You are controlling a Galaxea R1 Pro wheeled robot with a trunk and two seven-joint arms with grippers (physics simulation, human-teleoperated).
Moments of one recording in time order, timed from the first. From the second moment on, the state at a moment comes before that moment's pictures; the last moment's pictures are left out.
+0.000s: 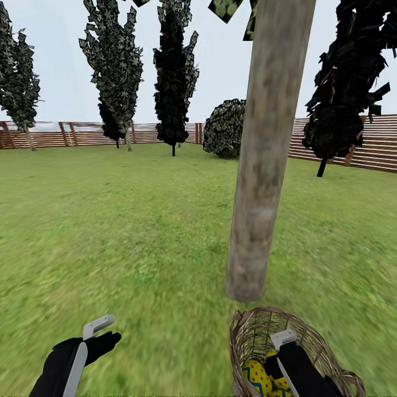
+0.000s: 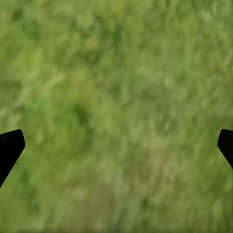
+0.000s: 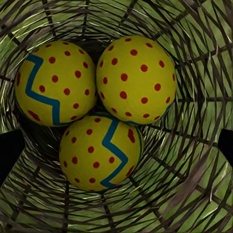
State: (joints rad) left arm -0.26 -0.03 0.35 -1.20 0.14 0.81 0.05; right arm -0.32 -0.06 0.12 -0.93 0.15 0.82 -0.02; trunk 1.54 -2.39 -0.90
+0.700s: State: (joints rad) left arm -0.26 -0.03 0.35 -1.20 0.14 0.81 0.05; right arm -0.32 -0.06 0.12 -0.93 0.15 0.82 -0.02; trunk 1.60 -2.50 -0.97
